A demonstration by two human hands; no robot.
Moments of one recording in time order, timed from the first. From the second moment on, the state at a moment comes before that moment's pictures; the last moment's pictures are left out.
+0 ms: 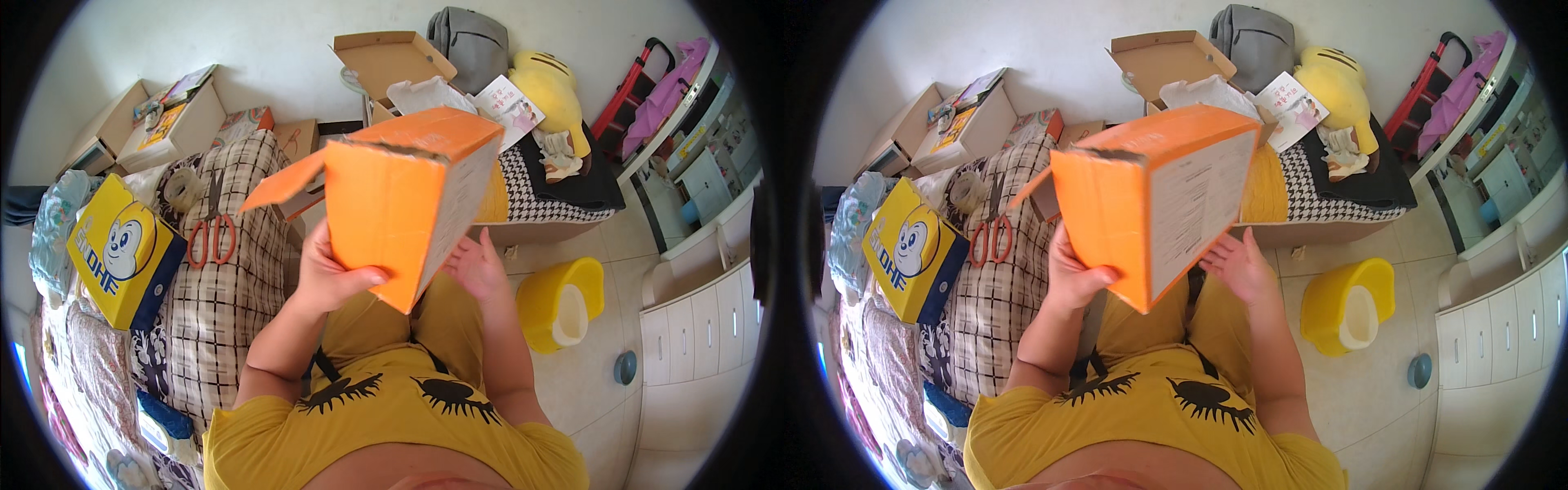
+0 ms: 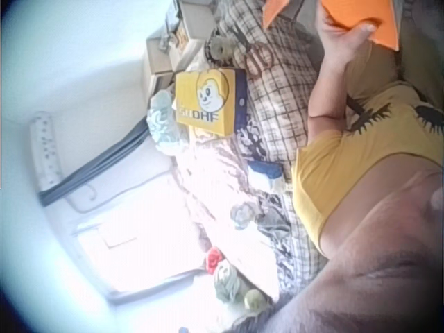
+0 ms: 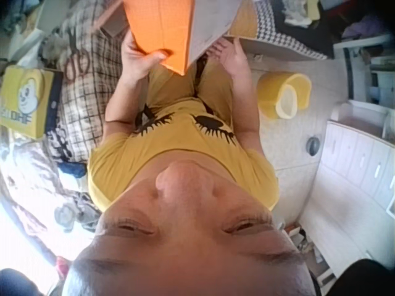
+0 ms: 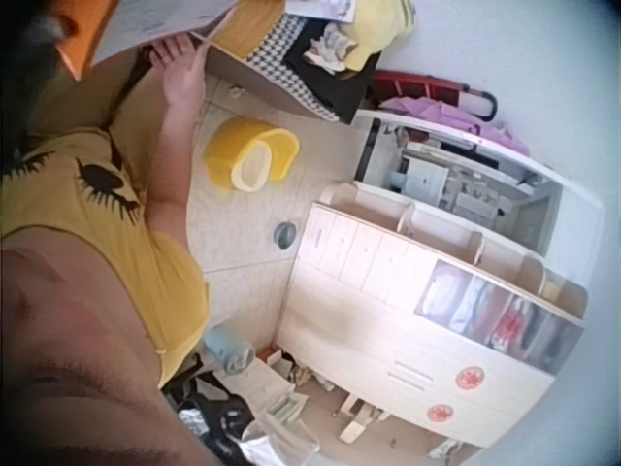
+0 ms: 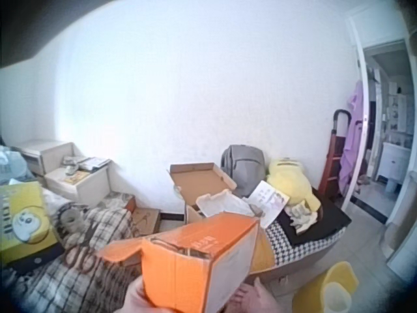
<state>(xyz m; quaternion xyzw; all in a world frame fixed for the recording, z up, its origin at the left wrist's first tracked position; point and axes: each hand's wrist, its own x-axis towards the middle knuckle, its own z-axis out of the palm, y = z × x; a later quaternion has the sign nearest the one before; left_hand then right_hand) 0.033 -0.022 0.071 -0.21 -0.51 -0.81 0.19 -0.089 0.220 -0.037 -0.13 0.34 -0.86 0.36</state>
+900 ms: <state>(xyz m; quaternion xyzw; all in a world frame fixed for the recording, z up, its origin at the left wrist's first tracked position) 0.038 0.043 -0.055 -0.21 -0.88 -0.37 0.21 -0.024 0.222 -0.012 -0.25 0.70 -0.66 -0.09</state>
